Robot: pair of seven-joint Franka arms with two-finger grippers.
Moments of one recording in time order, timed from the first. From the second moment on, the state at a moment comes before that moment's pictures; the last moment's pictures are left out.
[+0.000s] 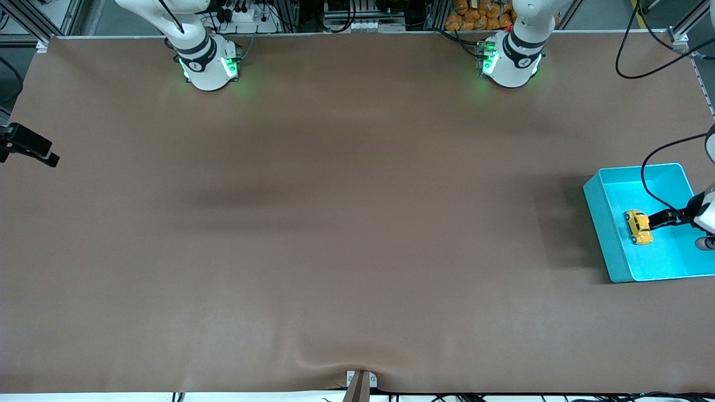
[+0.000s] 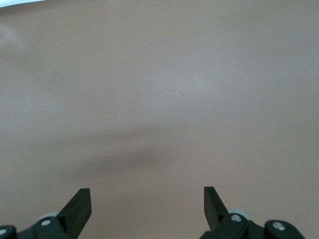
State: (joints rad) left arm 0.57 0.35 -0.32 -1.77 0.28 2.14 0.06; right arm -0.04 0.06 -0.04 -1.43 0.01 1.54 0.03
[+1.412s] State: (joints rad) left arm 0.03 0.01 -0.12 -1.63 0.07 1.57 -0.14; right arm -0.06 0.06 -0.04 -1.40 0.00 1.54 0.03
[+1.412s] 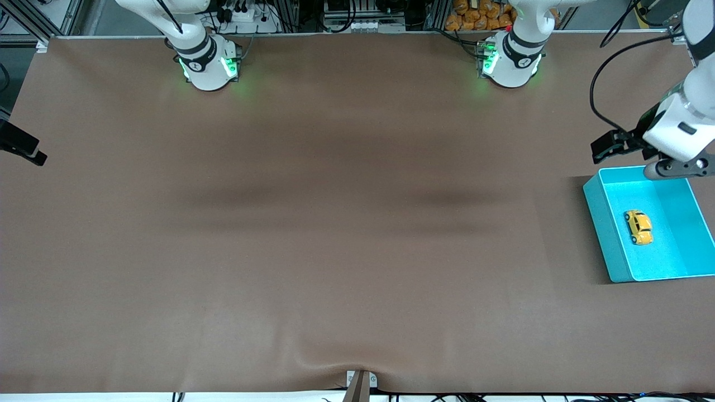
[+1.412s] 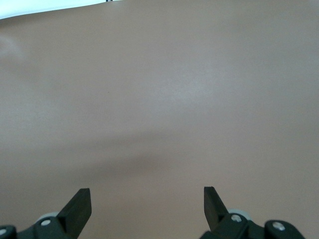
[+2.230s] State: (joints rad) left arm 0.01 0.01 -0.08 -1.51 0.00 1.46 -0.14; right arm -0.06 0.06 -0.04 -1.40 0.00 1.54 0.03
